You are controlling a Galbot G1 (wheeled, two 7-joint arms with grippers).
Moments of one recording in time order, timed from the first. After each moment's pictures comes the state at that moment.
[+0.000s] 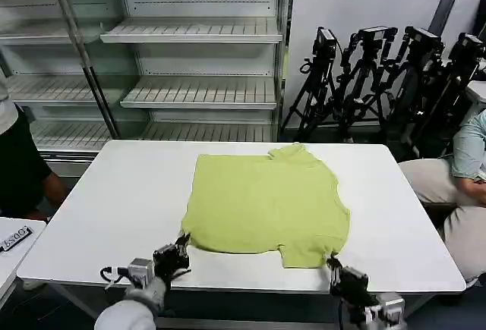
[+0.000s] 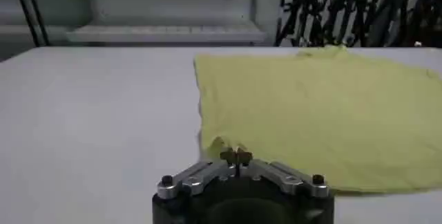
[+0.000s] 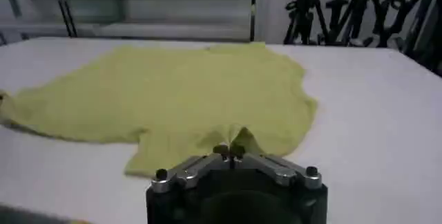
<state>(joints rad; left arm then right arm) 1.29 -1.21 -0.35 -2.06 -0.44 0.57 -0.22 -1.45 1.17 0.51 2.16 0.38 -0.47 0.03</state>
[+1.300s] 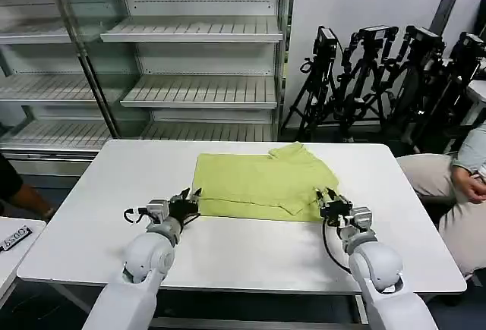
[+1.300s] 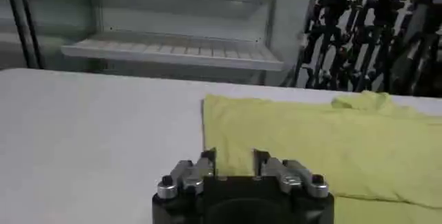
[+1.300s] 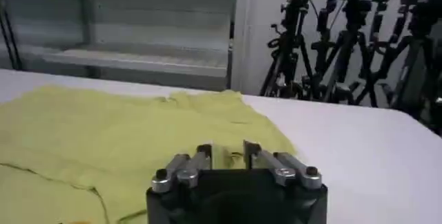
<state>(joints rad) 1.00 -1.27 -0.29 -1.80 -0.47 0.58 -0.22 -1.12 1.19 0.47 1.86 0.33 -0.49 0.02</state>
